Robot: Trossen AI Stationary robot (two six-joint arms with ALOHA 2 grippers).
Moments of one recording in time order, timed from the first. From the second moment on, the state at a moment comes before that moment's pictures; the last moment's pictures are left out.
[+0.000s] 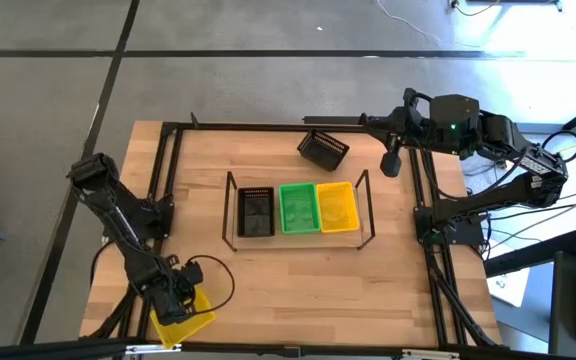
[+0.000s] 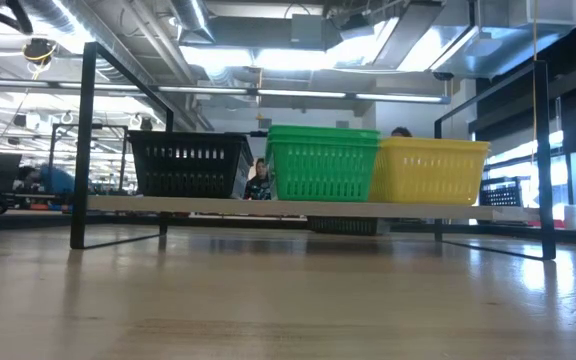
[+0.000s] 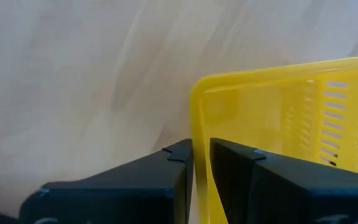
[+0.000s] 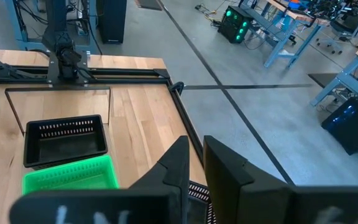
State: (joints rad) left arm -1.01 1.47 0.84 -0.66 -0.12 -1.53; right arm -0.14 1.13 1.60 -0.86 0.27 -0.16
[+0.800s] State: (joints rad) left arm -0.83 1.53 0.89 -0.58 -0.09 -1.47; right arm -0.14 1.13 1.60 -0.86 0.27 -0.17
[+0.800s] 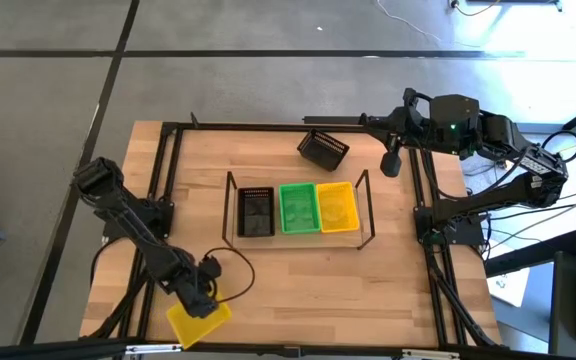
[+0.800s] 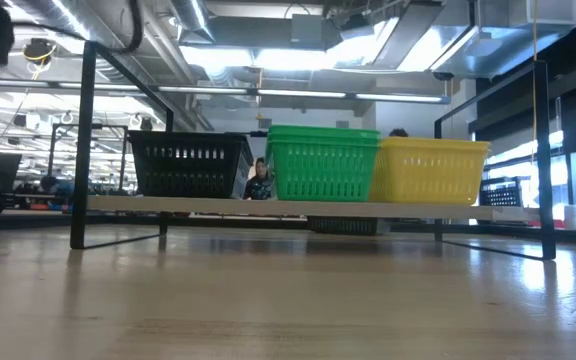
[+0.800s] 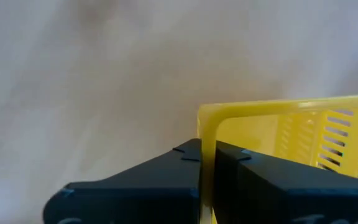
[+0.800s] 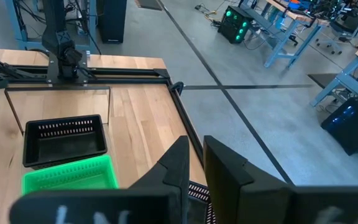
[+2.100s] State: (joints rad) left arm -0.22 1.53 1.79 -1.23 -1.02 -0.57; right arm -0.14 1.13 1.60 -0.82 0.26 -0.22
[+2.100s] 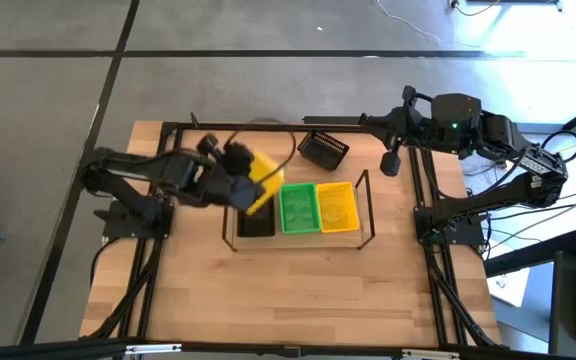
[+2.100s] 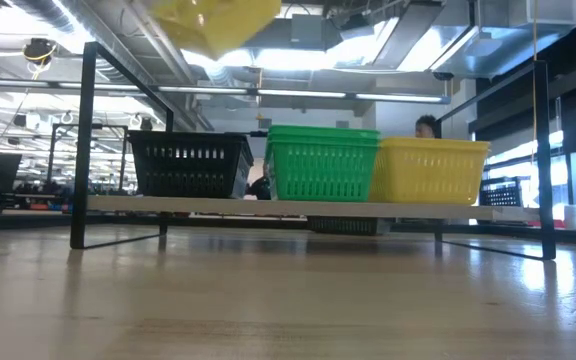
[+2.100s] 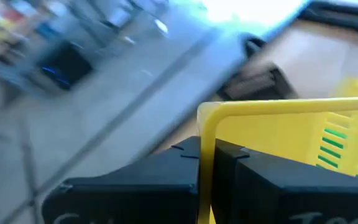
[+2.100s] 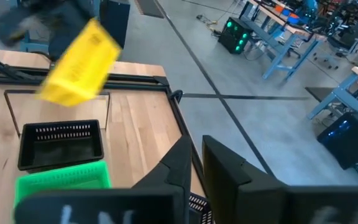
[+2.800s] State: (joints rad) left arm 0.02 1.62 1.79 -0.69 -1.16 0.08; right arm -0.14 1.29 1.60 -0.71 0.26 -0.27
